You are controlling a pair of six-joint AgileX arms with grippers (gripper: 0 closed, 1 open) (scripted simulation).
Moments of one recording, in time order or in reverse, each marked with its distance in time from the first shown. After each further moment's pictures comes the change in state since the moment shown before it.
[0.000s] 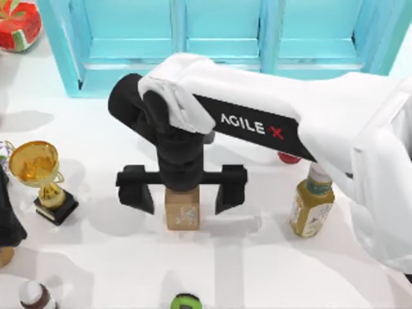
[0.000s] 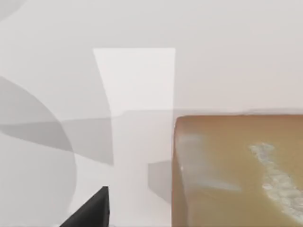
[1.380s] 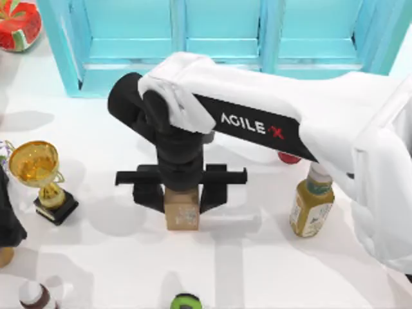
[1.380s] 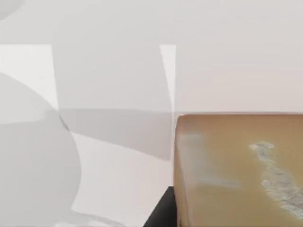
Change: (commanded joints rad) left arm 0.000 0.000 0.000 0.000 0.000 0.000; right arm -0.001 0.001 0.000 0.000 0.000 0.002
